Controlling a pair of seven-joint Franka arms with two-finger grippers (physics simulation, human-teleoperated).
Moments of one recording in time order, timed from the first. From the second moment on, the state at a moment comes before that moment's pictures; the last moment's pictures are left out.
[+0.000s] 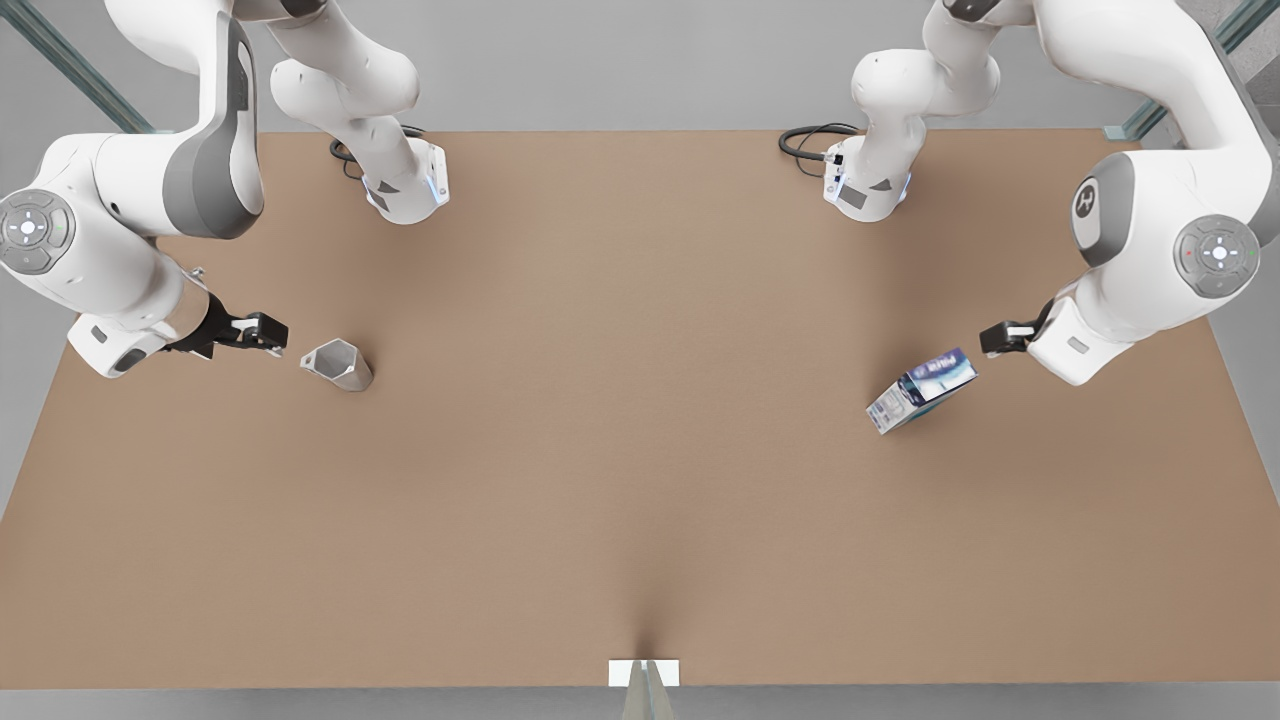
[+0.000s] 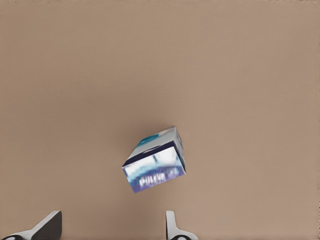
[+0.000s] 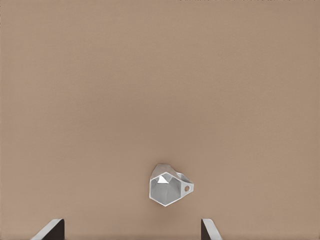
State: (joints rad) left arm -0.04 0.15 0.01 -1.50 0.07 1.49 -0.06; right arm 0.11 0.12 -0.07 -1.50 -0.04 1.52 -0.02
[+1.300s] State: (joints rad) left arm -0.09 0.17 0.00 -1.50 0.07 1.44 -0.06; right arm 0.07 0.20 -0.06 -2.20 0.00 2.13 0.05
